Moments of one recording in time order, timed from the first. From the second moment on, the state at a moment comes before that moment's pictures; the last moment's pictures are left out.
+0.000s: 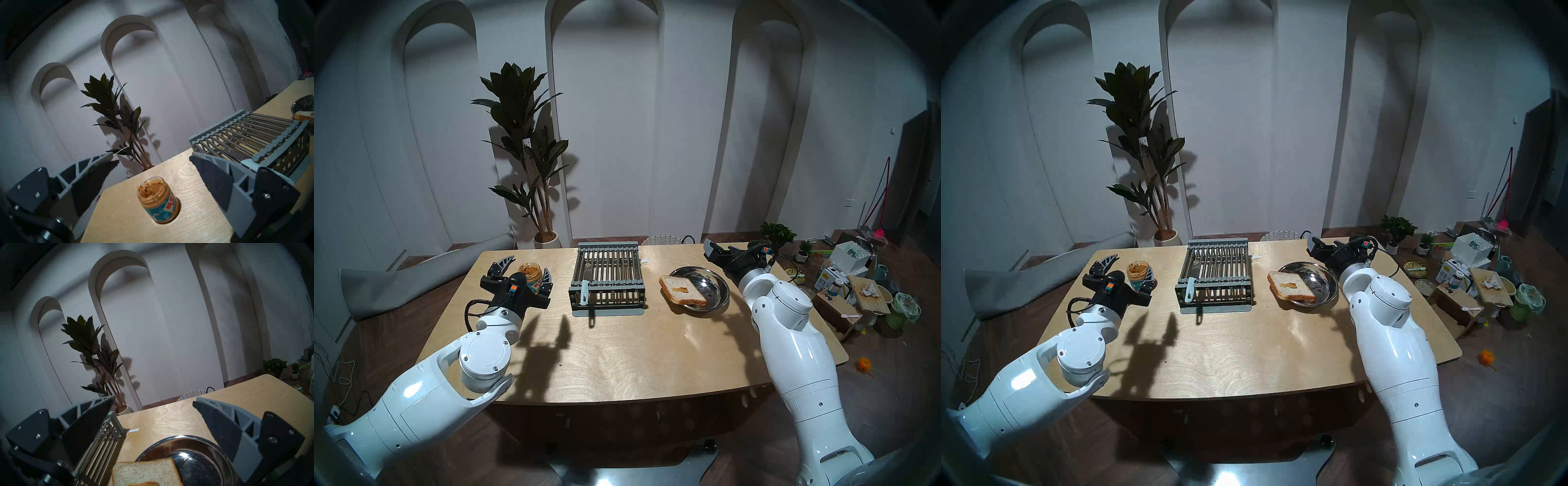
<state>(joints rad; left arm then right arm) 1.63 -0.69 -1.16 -1.89 -0.36 0.05 0.53 -1.44 -1.32 1.55 -1.66 0.56 0.28 0.02</state>
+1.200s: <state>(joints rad) 1.67 -0.71 -1.34 -1.73 -0.87 -0.36 0.05 -1.34 -1.29 1.44 -1.55 0.44 0.26 0.04</state>
